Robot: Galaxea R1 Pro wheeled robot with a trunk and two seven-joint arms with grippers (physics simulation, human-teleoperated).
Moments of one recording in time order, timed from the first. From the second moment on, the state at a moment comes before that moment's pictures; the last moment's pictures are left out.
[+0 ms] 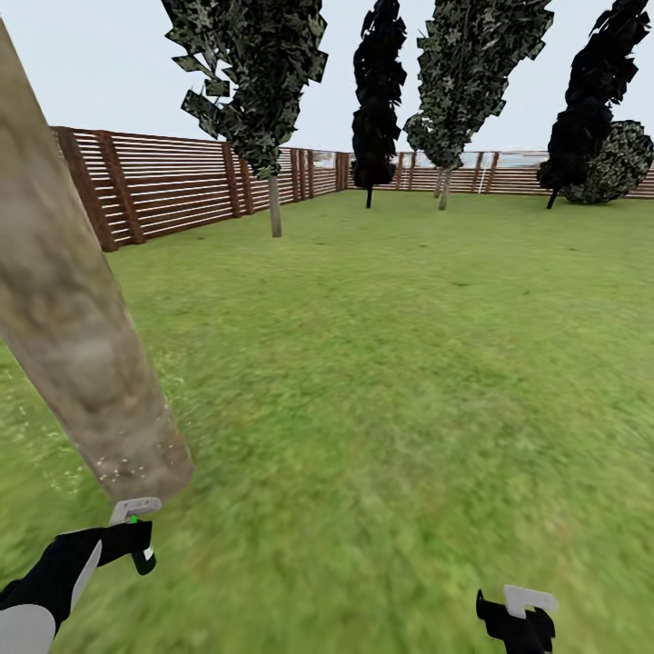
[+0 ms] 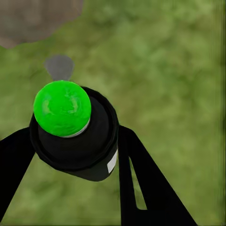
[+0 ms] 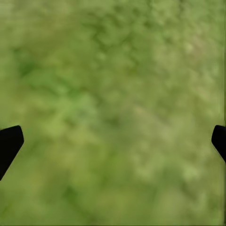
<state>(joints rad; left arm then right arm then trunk) -0.57 0.26 0.35 -0.54 -0.19 0.39 -0.34 -0.48 -0.11 -0.36 -0.07 0.28 -0.42 -0.23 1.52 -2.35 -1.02</state>
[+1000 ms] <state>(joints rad) -0.57 0.26 0.36 -0.55 -0.19 0.39 -0.34 -0.48 -0.11 -0.36 -0.07 0.28 -0.42 -0.23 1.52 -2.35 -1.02</state>
